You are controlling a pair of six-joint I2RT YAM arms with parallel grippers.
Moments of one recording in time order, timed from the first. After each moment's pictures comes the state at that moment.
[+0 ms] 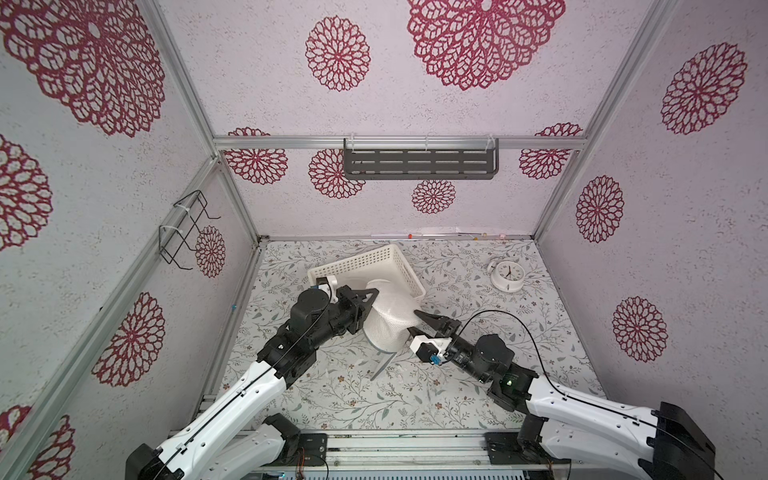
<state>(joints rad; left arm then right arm) -0.59 1.01 0.80 0.09 0.21 -1.51 0.87 0.64 0.57 0.13 0.22 -0.33</state>
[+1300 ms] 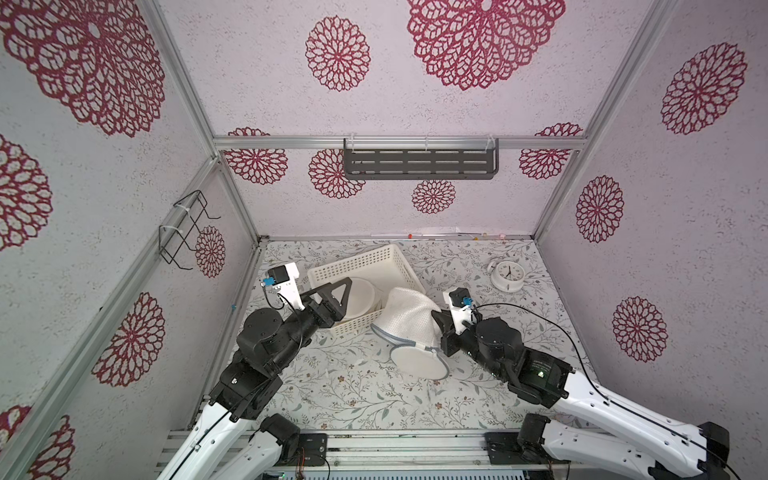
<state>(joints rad) -0.56 0.93 0.78 -0.05 0.11 -1.48 0.94 0.99 0.49 0.56 0.04 -0.64</state>
